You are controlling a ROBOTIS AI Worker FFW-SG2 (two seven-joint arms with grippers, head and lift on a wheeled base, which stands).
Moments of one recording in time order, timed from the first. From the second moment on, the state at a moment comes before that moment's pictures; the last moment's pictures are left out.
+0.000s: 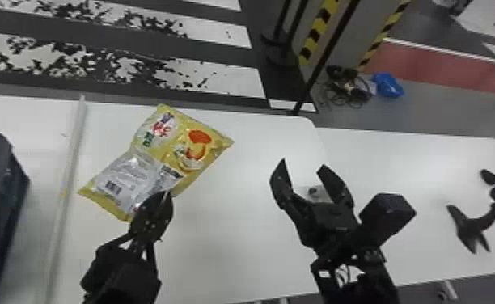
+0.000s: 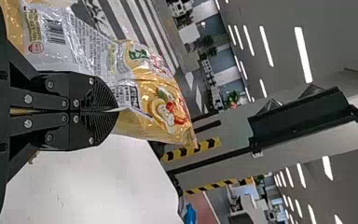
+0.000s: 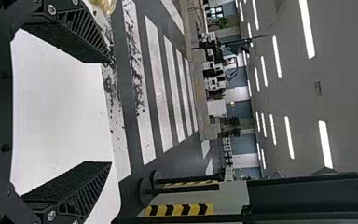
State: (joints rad) left arm 0.55 0.19 -0.48 -2.00 -0.44 0.03 0.09; right arm 0.69 -0.13 -0.04 -2.26 -0.28 0.11 -0.08
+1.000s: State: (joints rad) left arm 0.32 0.06 -0.62 -1.55 -0.19 -0.04 -0.19; right arm 0.68 -0.14 -0.03 -2.25 -0.27 0.15 -0.08
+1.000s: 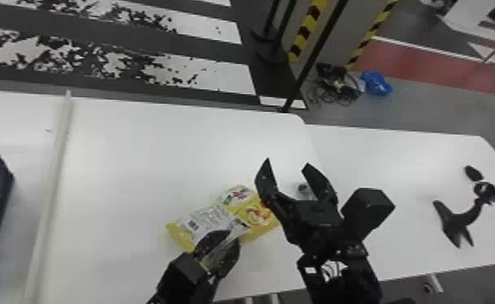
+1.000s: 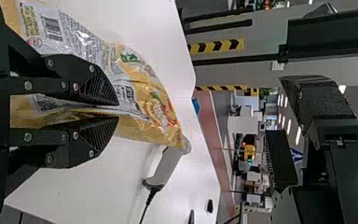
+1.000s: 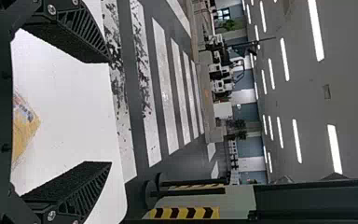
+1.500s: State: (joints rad) left arm 0.44 0.09 -0.49 -1.81 -0.16 -0.06 -0.18; right arm 0.68 -0.14 -0.04 -2.25 -0.27 0.15 -0.08
